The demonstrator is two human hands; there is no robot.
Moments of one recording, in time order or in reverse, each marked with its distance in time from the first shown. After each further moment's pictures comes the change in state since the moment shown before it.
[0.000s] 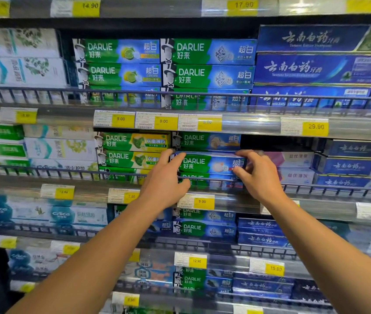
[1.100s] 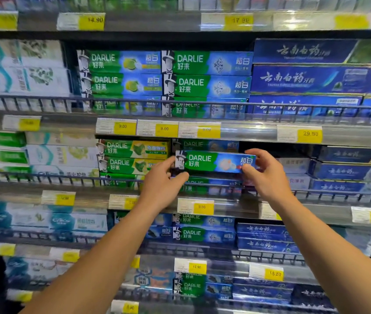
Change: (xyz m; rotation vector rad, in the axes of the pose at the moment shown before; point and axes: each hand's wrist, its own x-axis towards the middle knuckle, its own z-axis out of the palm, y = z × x) left_hand -0.010 0.014 -0.016 -0.556 0.099 -0.208; right_hand -0.004 -0.004 -0.019 0.539 0.022 0.192
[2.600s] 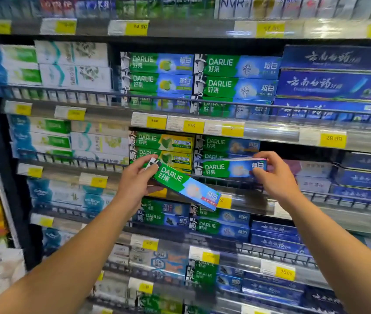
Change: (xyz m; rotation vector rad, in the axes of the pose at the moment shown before) left_hand -0.029 -0.045 -0.077 -0.572 0.173 -0.190; right_hand -0.009 -0.016 0.015 -0.043 -0.097 0.027
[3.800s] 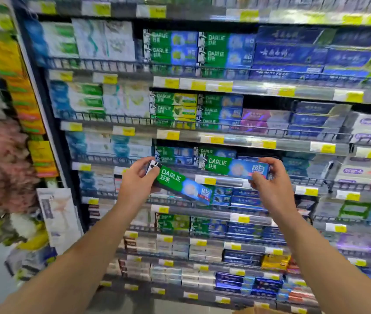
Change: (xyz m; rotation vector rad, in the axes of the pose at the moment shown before) left_hand -0.245 0.021 -0.101 0.136 -0.015 -0.067; right_hand -0.314 -0.100 -0.014 0.085 0.164 0.192
